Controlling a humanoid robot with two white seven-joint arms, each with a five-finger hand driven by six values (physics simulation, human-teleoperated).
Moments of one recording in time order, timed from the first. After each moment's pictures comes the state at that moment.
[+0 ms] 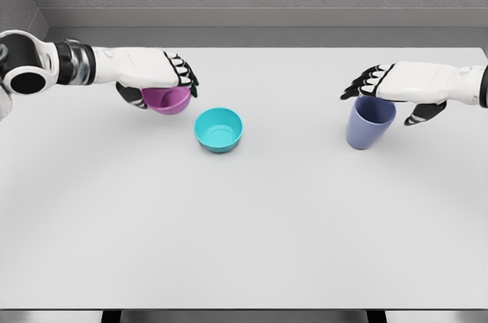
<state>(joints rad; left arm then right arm) -1.11 0.68 -1.10 -1.24 -0.44 -0.61 -0.46 -0.81 -0.94 0.75 -1.43 0.30 -0.61 0.61</state>
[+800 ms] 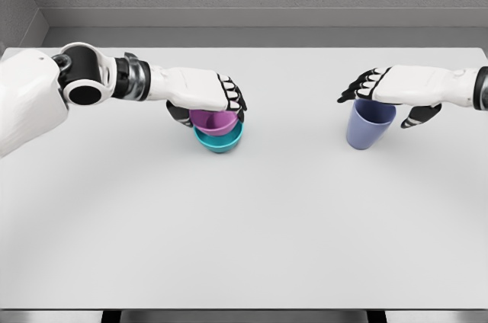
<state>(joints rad) -1.10 0.55 -1.17 -1.26 -0.45 -0.61 -0.46 -0.81 -0.92 0.76 -1.42 0.31 -0.61 0.61</state>
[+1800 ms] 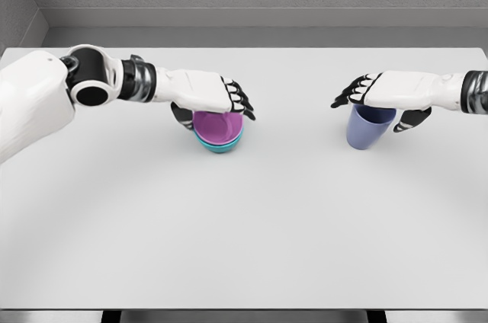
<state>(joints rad) -1.11 0.53 -1.19 -1.23 -0.44 -0.61 -0.46 -0.82 -0.89 0.79 -1.39 0.33 -0.61 0.61</state>
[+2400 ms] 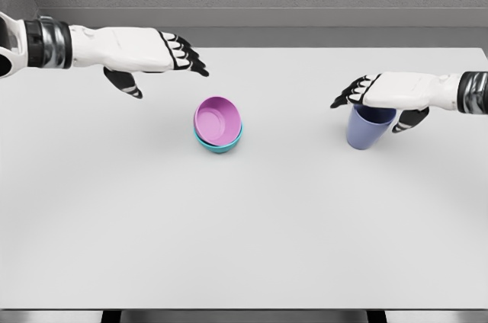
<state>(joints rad) -1.21 0.80 -1.18 -1.37 -0.25 -0.61 -0.45 -0.83 -0.87 0.80 -1.35 0.33 -0.61 0.61</state>
